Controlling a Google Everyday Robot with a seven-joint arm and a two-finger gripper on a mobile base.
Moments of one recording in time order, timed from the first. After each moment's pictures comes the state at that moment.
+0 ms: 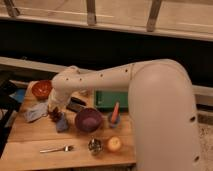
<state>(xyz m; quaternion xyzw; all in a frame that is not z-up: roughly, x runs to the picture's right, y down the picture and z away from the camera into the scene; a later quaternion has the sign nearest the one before) -0.234 0.079 0.754 -0.37 0.03 0.68 0.64</state>
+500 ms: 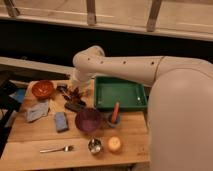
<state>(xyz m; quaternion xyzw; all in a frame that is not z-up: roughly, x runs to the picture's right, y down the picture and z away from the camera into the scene) -0.114 -0.023 0.762 -0.28 0.06 0.75 0.60</state>
